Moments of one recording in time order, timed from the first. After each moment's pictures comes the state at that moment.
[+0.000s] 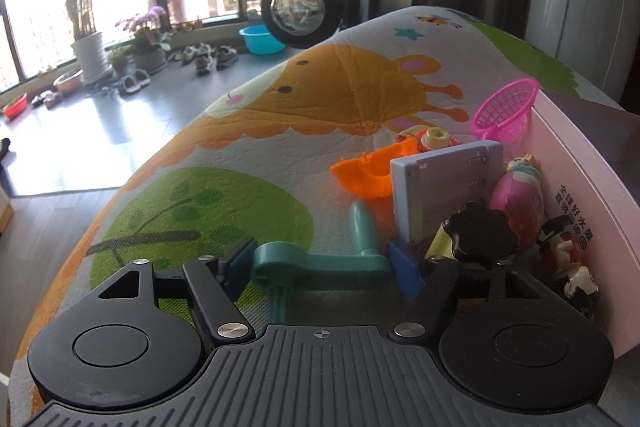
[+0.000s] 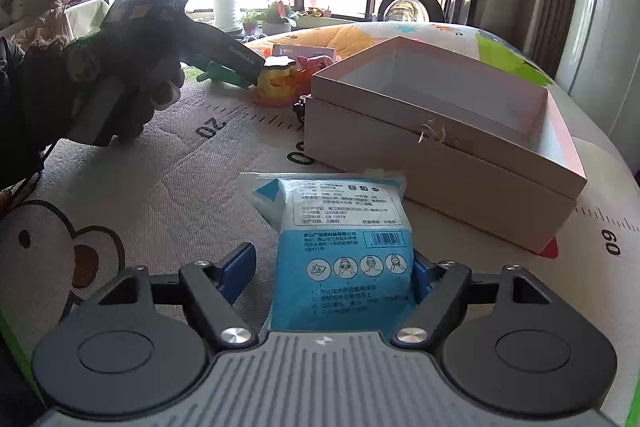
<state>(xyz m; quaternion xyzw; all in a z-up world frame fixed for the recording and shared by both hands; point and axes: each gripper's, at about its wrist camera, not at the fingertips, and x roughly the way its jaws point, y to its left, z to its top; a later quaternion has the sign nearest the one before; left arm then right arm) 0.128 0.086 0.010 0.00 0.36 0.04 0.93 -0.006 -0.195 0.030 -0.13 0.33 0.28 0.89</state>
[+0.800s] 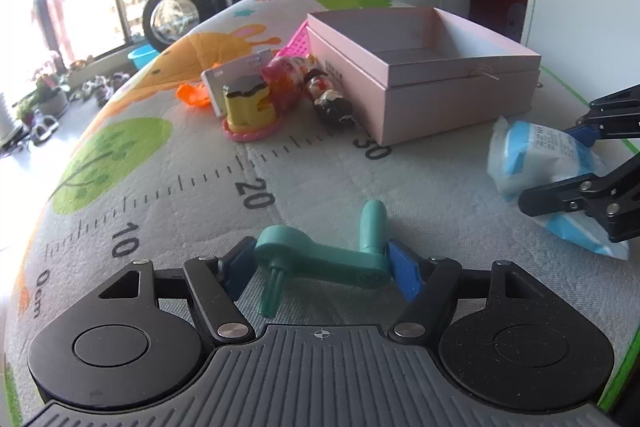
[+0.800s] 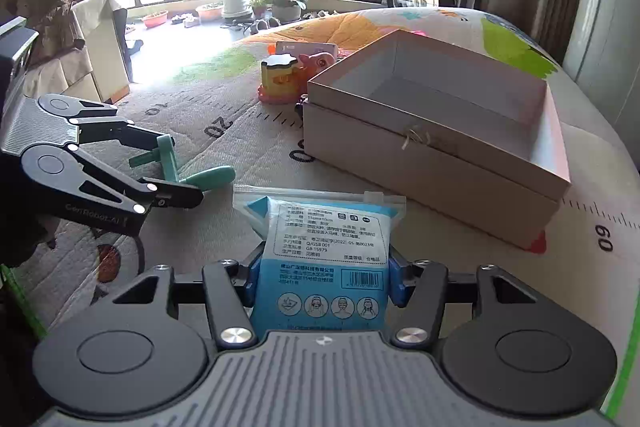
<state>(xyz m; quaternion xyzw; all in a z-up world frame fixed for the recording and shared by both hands) -0.025 0.016 0.018 0.08 0.37 -0.13 0.92 -0.007 -0.217 0.060 -0.12 0.37 0.29 0.87</state>
